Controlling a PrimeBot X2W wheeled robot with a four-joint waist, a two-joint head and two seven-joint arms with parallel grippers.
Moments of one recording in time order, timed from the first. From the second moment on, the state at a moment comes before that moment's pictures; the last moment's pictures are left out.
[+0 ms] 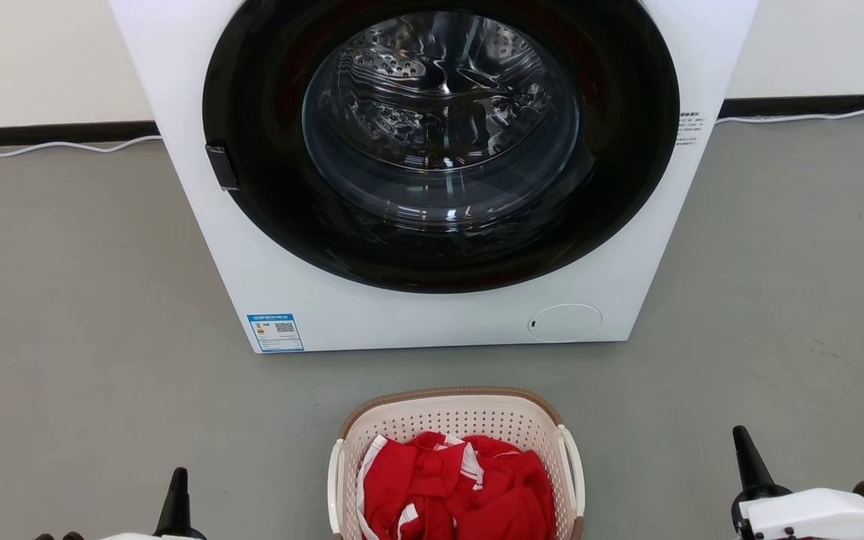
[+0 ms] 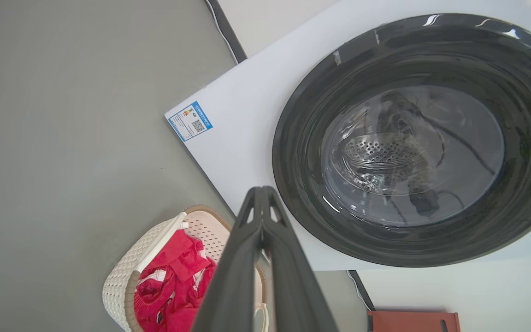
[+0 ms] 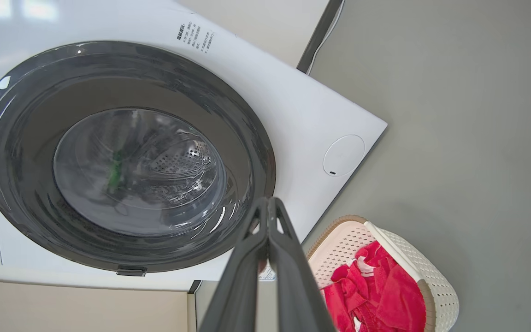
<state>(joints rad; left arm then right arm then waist) 0.00 0.05 -0.03 0.28 -1.21 -0.08 -0.02 -0.07 -0.05 -0.02 0.33 1.21 0.13 -0.02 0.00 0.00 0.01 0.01</state>
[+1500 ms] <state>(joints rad) -0.06 0.05 0.05 0.27 -1.63 -0.12 0.09 -0.07 -0.05 -0.11 0.27 1.62 0.13 0.09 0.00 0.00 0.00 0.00</state>
